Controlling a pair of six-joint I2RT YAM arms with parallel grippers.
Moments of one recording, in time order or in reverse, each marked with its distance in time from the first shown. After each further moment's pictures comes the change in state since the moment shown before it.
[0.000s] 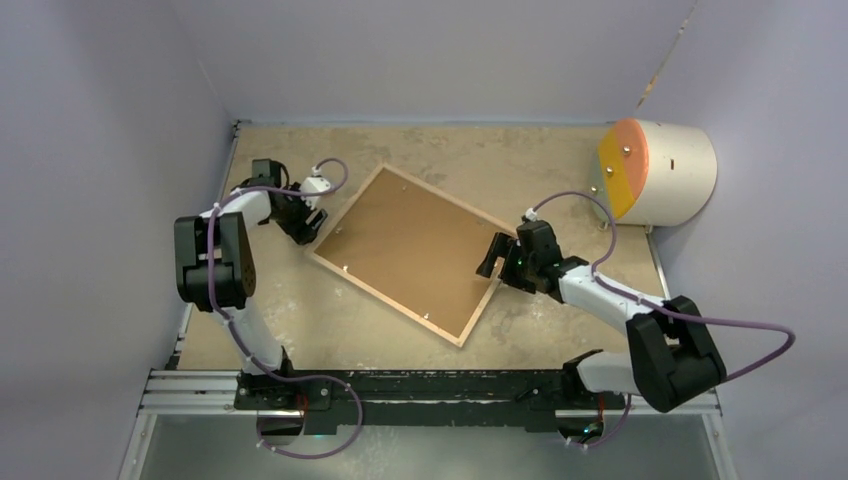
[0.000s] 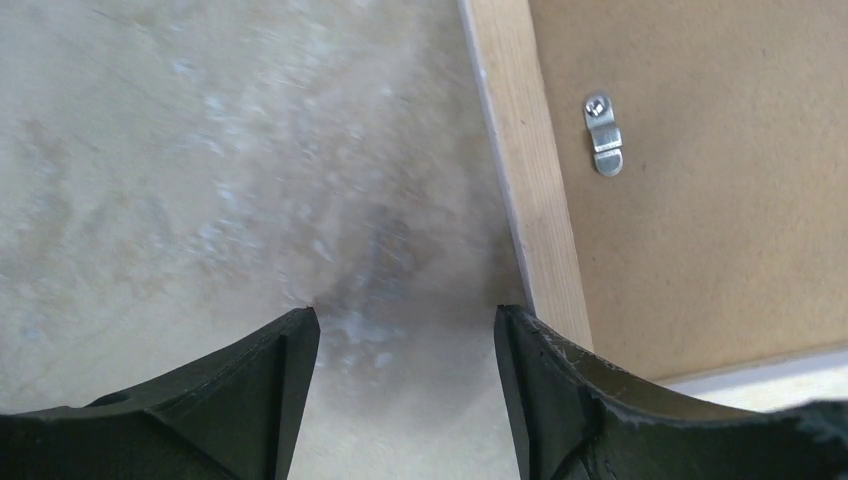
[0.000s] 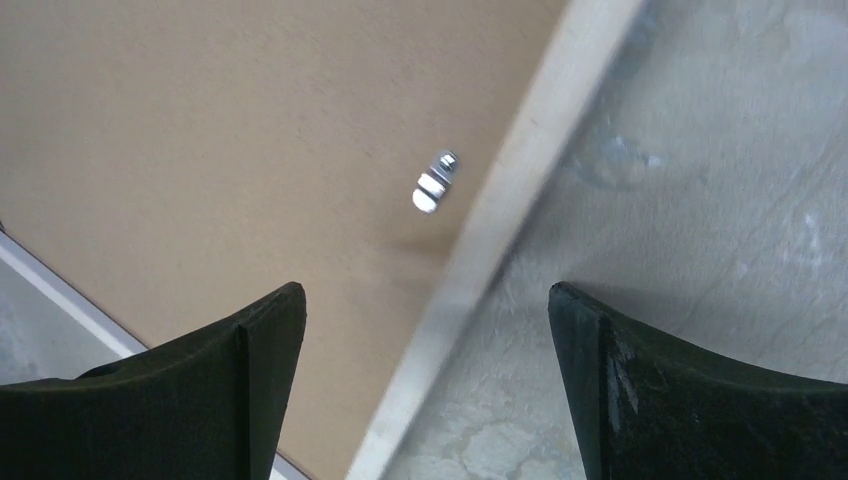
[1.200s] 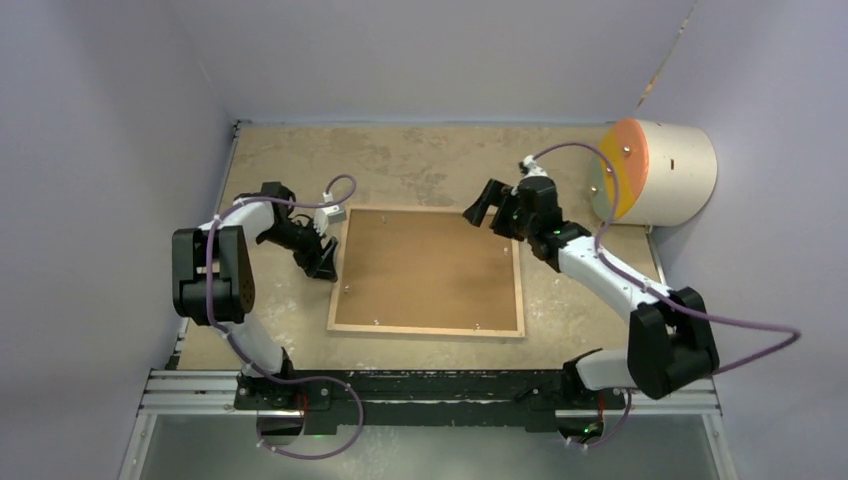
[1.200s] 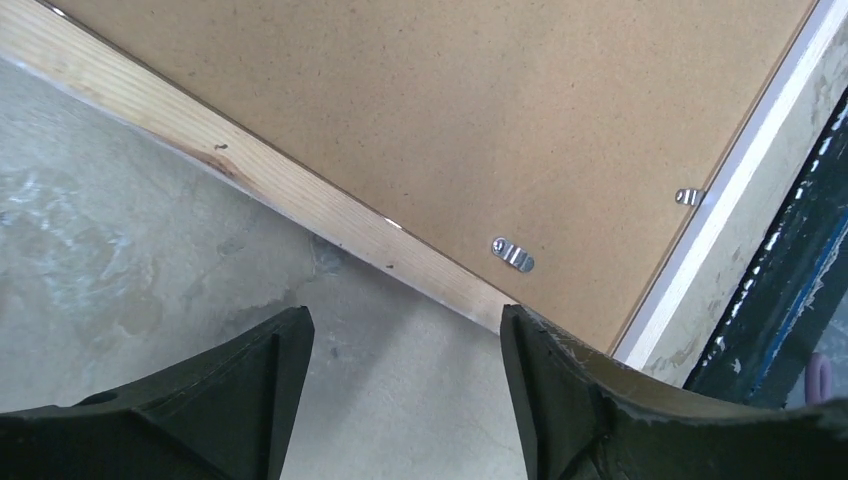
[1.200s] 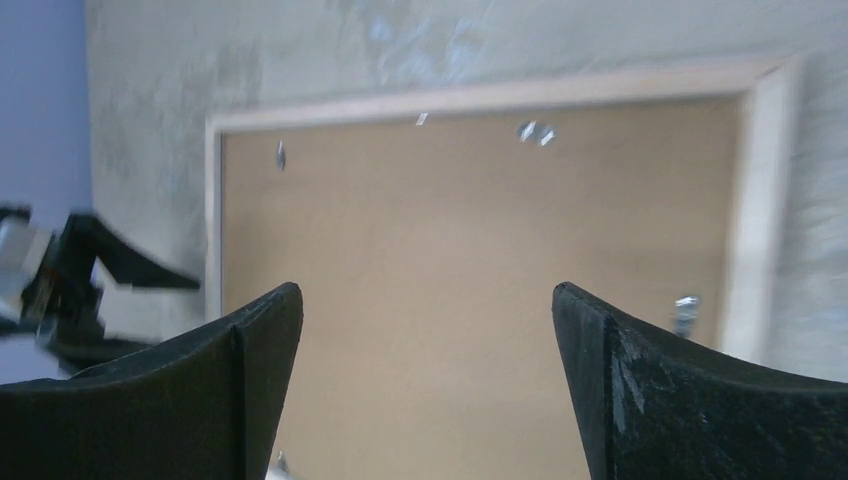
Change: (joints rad) left arm -0.033 -0.147 -0.123 -0.405 0.334 0.086; right arm -0.056 0.037 0.294 0.098 -0.009 -0.051
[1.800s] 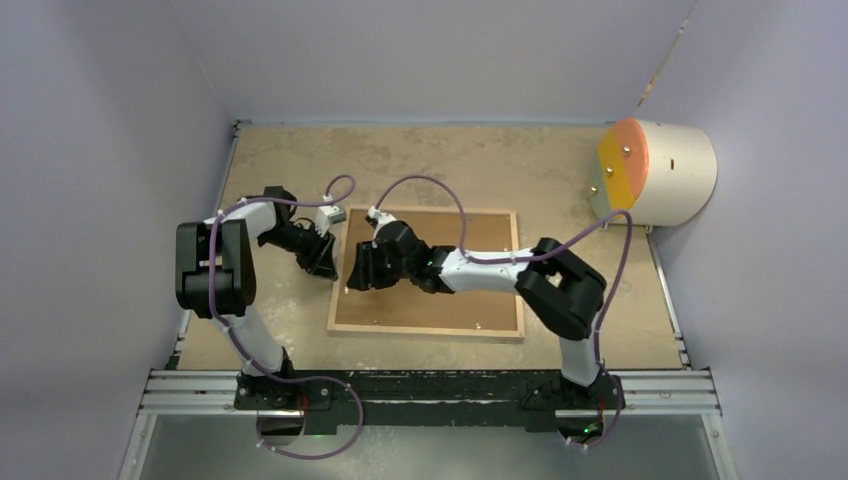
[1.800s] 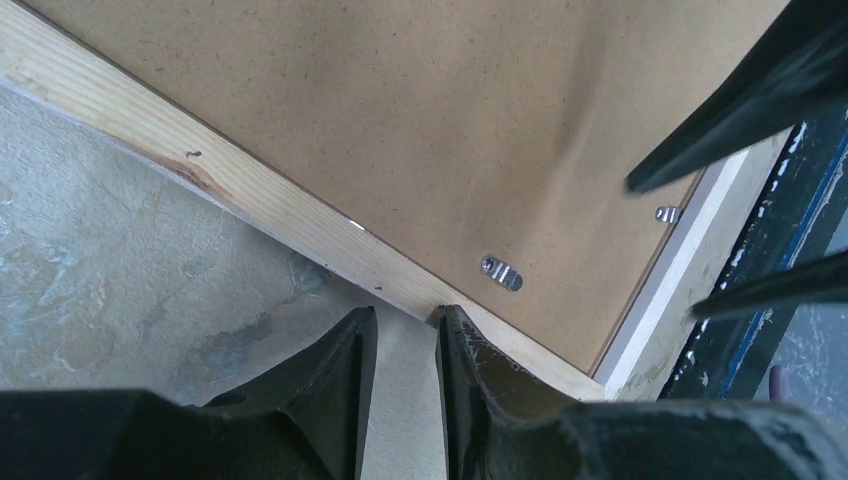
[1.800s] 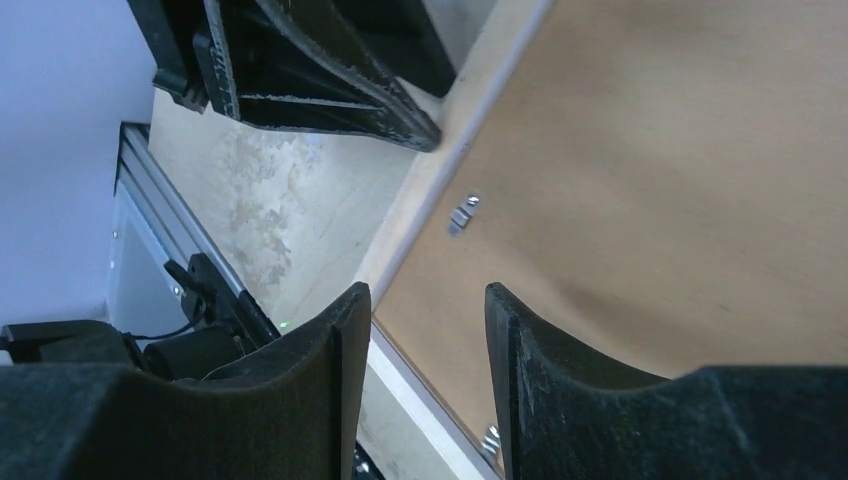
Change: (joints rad) left arm 0.002 0.078 -0.013 0.028 0.048 -0.055; right arm 0.642 0.553 0.314 0.180 -0.054 0.103
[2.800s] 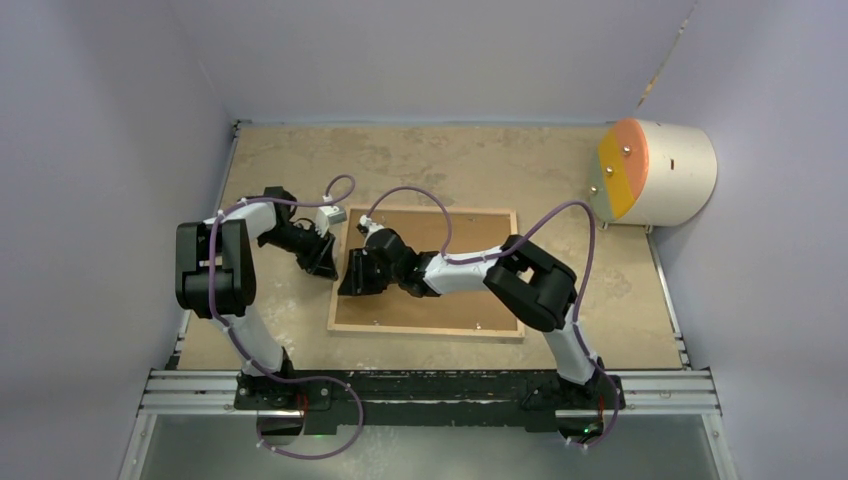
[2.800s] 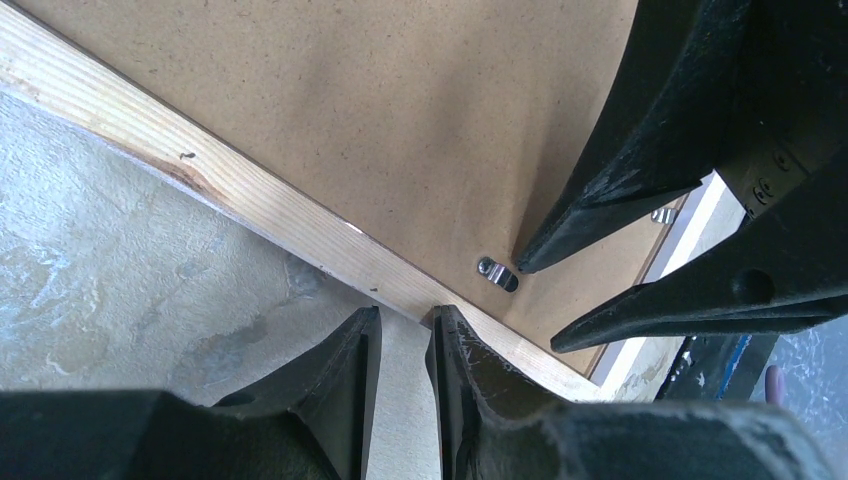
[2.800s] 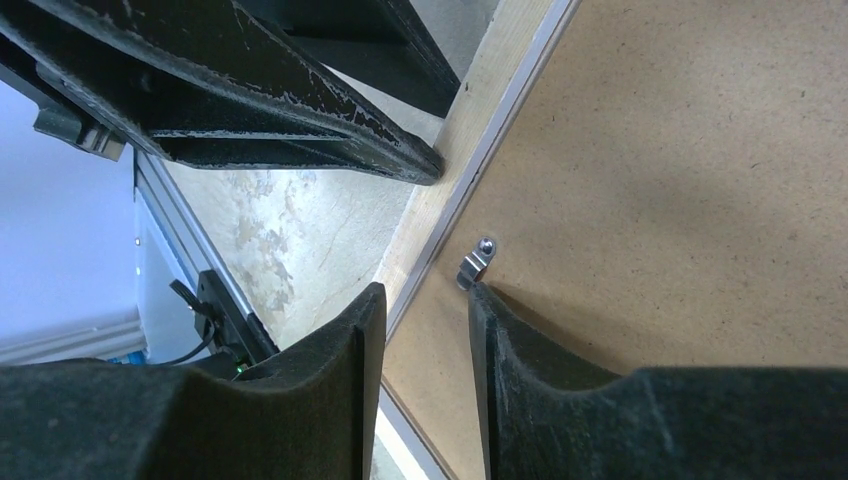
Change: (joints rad) left arm 0.000 0.000 -0.005 0.001 0.007 0.000; right arm 0.039 0.219 0.097 0.121 -0.070 0.098
